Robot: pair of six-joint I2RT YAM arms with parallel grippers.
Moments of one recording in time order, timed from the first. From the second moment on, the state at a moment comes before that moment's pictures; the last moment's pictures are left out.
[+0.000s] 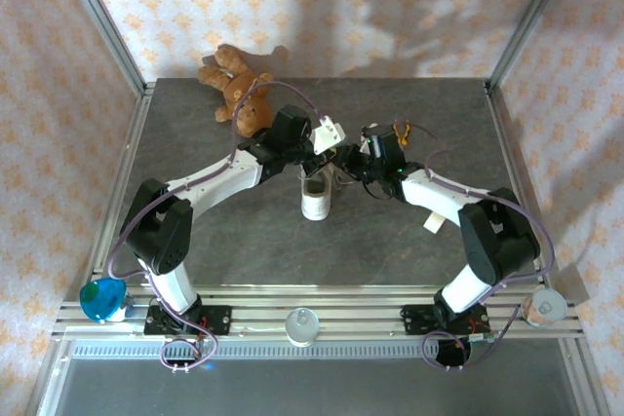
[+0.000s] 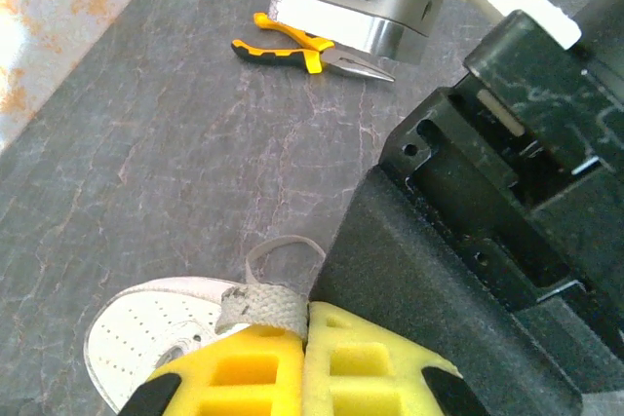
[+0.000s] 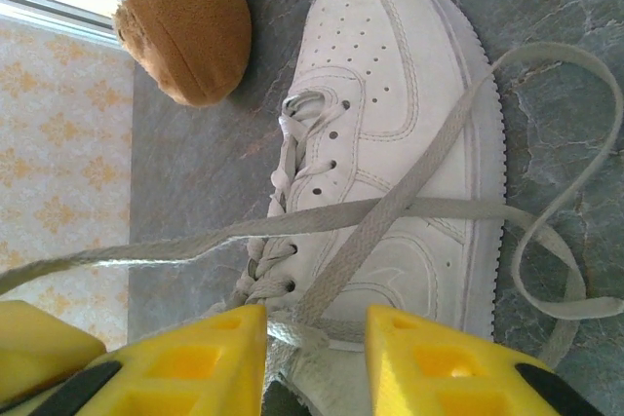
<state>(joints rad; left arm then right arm) -0.57 1.74 1.30 -0.19 0.27 0.45 0.47 1.61 0.93 0.07 -0.32 0.92</state>
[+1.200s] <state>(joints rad) -0.50 1.73 1.30 -0.17 0.42 0.31 0.46 1.63 0.95 -0.15 -0.27 -0.64</state>
